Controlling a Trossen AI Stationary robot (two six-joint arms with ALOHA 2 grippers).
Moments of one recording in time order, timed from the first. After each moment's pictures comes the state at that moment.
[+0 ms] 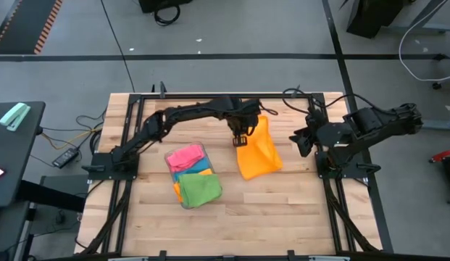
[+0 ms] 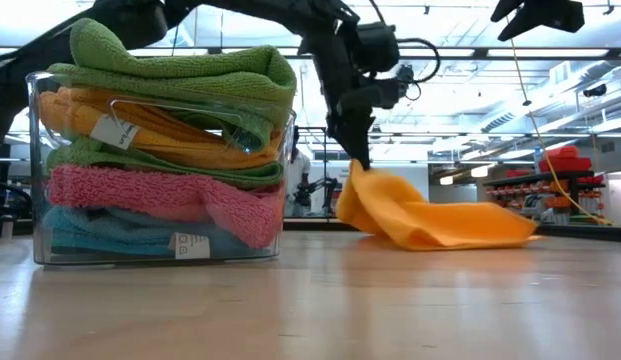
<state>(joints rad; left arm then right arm) 0.25 2.39 2.32 -1.13 0.00 0.19 0.30 0.88 1.16 -1.16 0.51 1.00</state>
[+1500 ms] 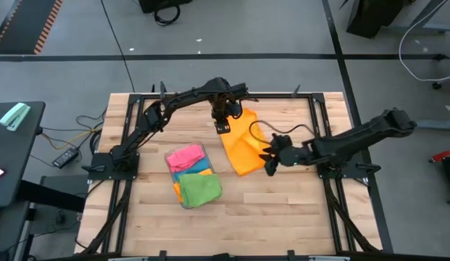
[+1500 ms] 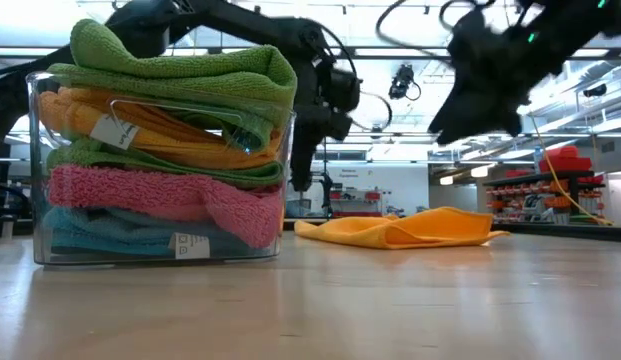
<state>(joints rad) 0.41 2.40 2.31 -1.46 0.11 0.24 0.23 1.11 0.60 -0.24 0.51 0.77</state>
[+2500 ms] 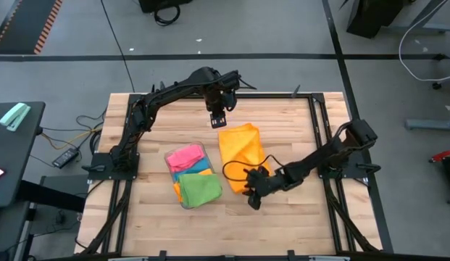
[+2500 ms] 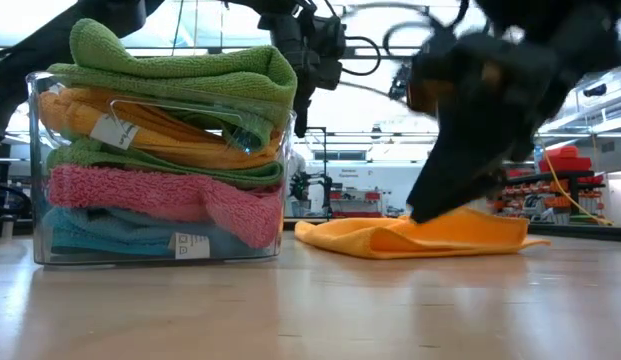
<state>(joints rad) 0.42 2.22 2.31 -1.47 0.11 0.26 0.38 1.70 0.74 0.13 0.26 0.79</state>
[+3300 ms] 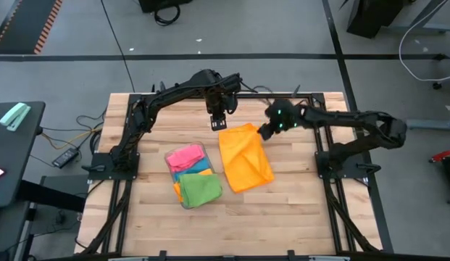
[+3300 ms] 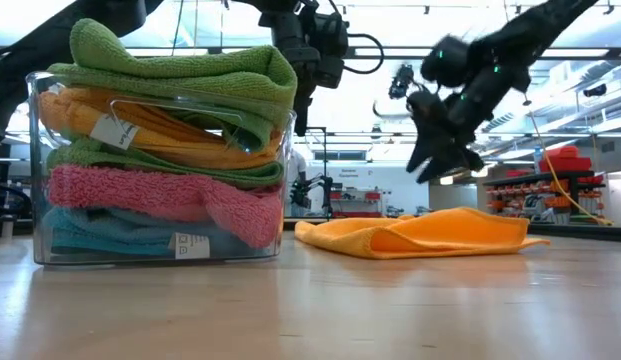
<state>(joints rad) 0.40 2.22 2.31 -1.49 0.11 0.26 -0.49 1.27 0.70 -0.26 -0.18 0.53</state>
